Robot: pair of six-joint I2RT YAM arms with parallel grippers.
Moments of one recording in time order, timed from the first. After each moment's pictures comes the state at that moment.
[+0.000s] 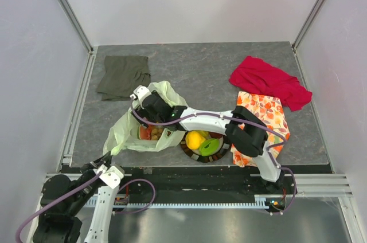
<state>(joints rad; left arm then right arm) -0.05 0.07 1.15 -1.36 0.40 0.83 1.11 2.07 1.56 -0.03 0.25 0.09</state>
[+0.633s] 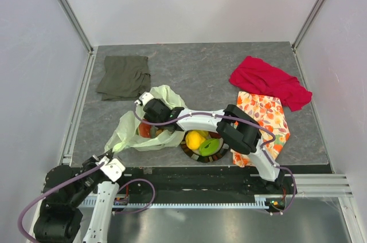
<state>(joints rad) -0.05 0.13 1.13 -1.36 0.40 0.83 1.08 2.20 1.59 -0.18 0.38 0.08</state>
